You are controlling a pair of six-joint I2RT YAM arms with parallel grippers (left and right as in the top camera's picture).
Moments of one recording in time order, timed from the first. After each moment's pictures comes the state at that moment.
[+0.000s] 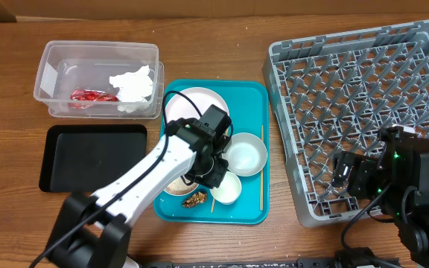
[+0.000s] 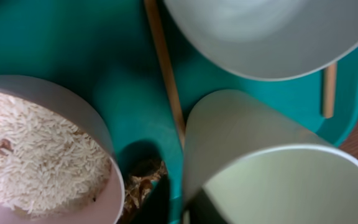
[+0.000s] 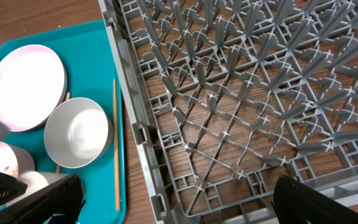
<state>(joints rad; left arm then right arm) -0.62 1.67 1.14 -1.01 0.19 -0.22 0.10 0.82 1.17 -1.27 0.02 0.31</state>
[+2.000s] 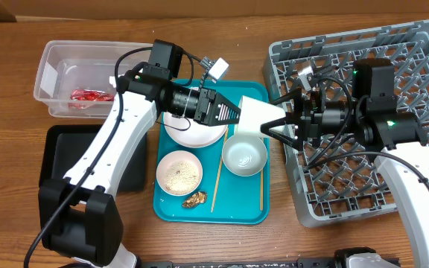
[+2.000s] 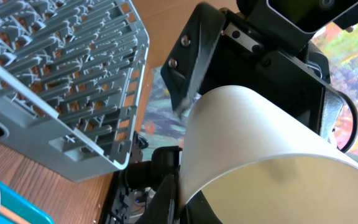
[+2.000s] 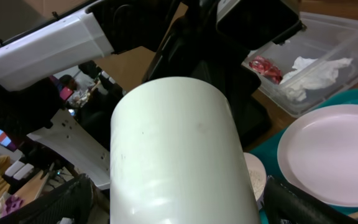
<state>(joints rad) -0.29 1.76 1.46 -0.86 1.43 -0.07 0.10 1.34 1.17 -0.64 -1.32 -0.14</state>
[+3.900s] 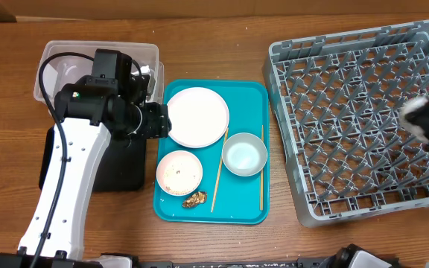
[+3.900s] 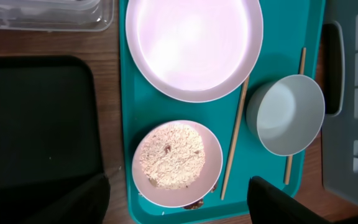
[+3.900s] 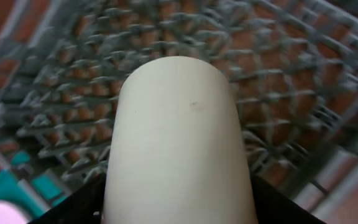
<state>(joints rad) -0.12 1.50 1.47 -1.24 0.23 -0.16 -0.53 1.37 1.49 -1.24 -0.10 0.33</state>
